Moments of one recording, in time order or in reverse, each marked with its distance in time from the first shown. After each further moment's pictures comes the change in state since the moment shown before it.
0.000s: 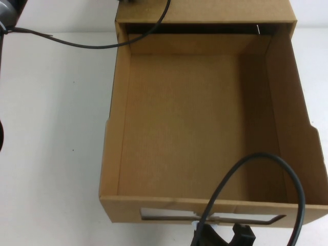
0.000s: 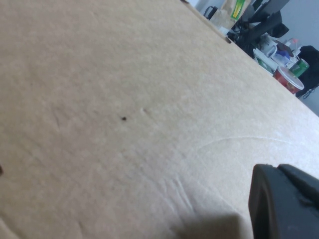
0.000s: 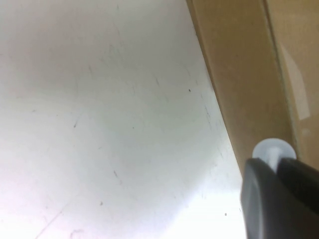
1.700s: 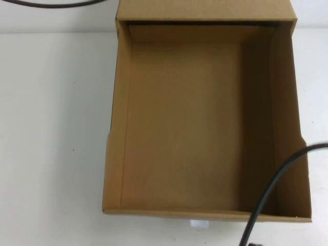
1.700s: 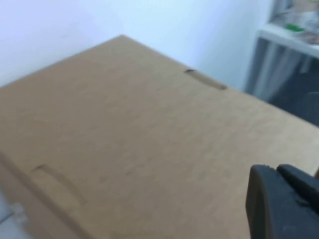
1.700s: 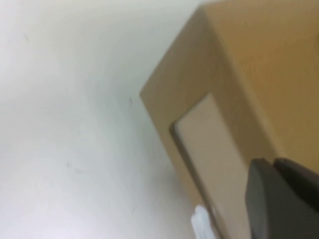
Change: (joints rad) right arm 0.202 -0.252 -0.039 0.001 0.025 0.019; left arm 0.000 -0.385 0.015 0.380 -0.027 -0.013
